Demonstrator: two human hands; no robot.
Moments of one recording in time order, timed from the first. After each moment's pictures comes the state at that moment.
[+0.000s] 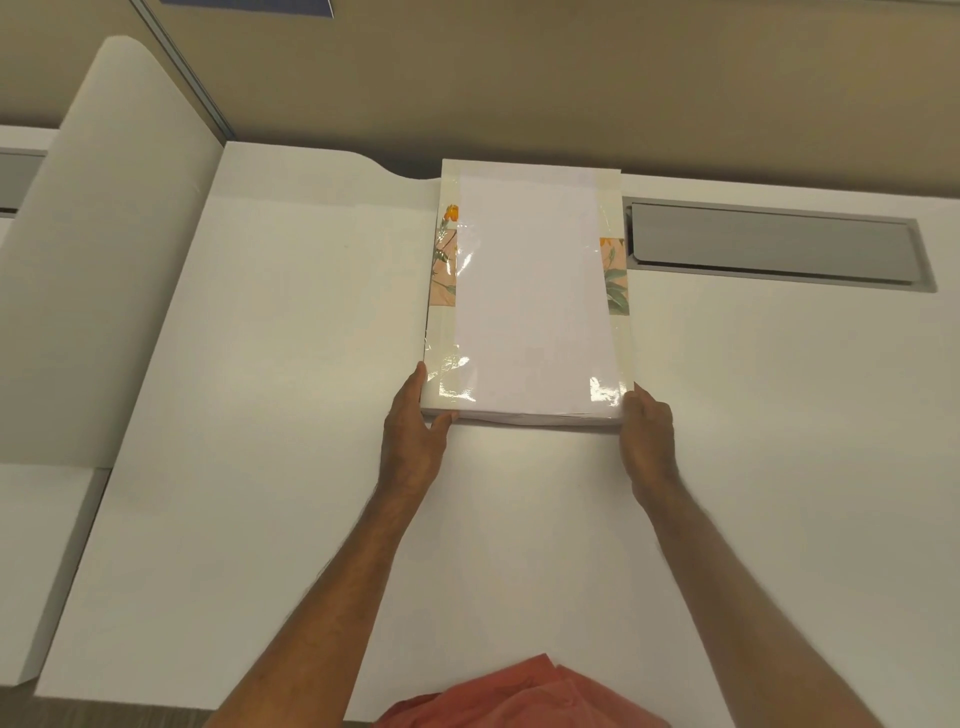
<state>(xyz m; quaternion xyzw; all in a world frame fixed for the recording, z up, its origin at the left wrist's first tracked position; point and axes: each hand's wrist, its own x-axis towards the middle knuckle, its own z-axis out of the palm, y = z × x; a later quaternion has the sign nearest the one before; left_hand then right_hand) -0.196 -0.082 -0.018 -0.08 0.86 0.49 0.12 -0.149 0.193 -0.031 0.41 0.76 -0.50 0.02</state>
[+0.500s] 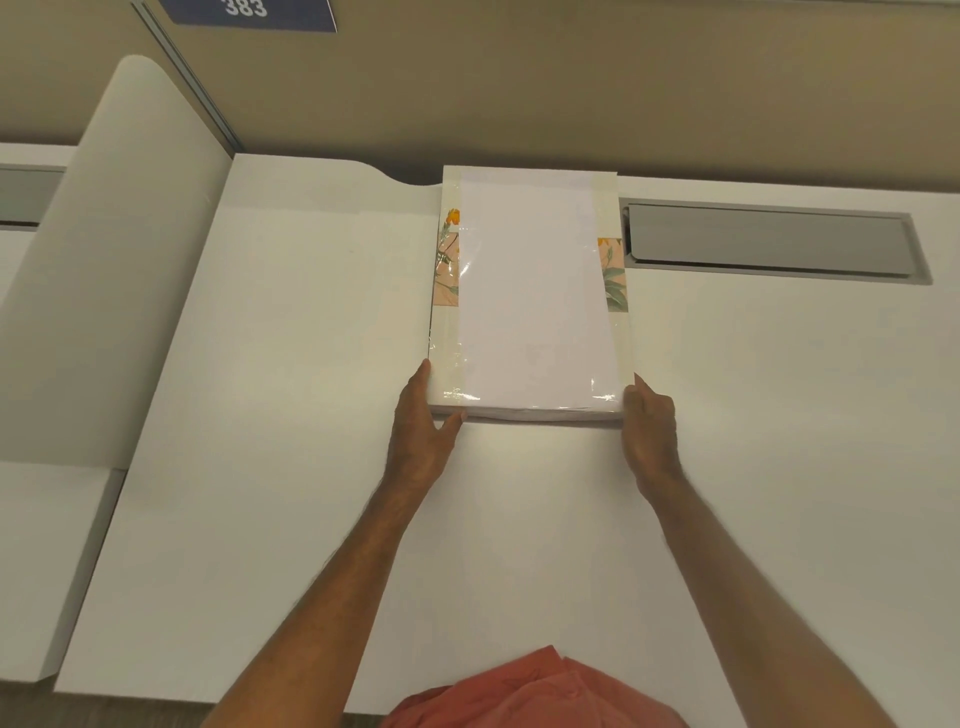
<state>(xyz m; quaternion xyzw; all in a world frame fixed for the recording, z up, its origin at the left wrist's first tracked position) -0.195 -0.086 -0.023 -0.04 0.88 0.46 0.13 -0.142 0.195 -0.033 0.37 0.79 -0.48 0.01</state>
